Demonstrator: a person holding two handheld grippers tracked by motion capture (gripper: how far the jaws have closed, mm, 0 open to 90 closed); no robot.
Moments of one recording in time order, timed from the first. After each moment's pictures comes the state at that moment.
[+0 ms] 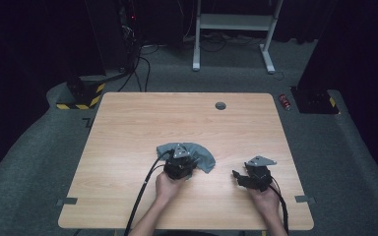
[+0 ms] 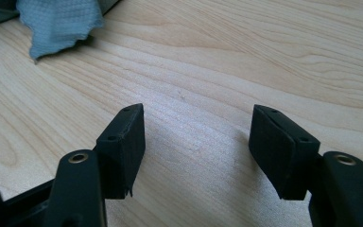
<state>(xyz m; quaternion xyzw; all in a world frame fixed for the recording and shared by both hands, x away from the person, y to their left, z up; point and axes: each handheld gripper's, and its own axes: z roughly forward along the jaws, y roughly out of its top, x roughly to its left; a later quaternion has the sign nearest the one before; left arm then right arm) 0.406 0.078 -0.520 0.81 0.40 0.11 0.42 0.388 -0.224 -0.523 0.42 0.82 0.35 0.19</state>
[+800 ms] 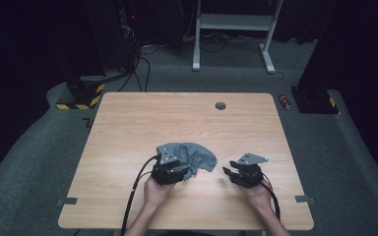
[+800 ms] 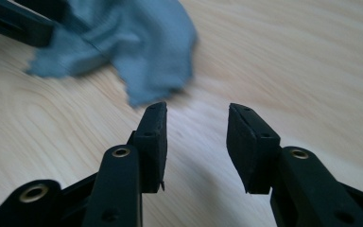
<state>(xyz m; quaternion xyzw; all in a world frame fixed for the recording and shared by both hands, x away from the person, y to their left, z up) 0.382 0.115 -0.516 0.79 0.42 0.14 0.42 0.386 -0.188 -0.496 0.35 0.83 0.39 0.17</state>
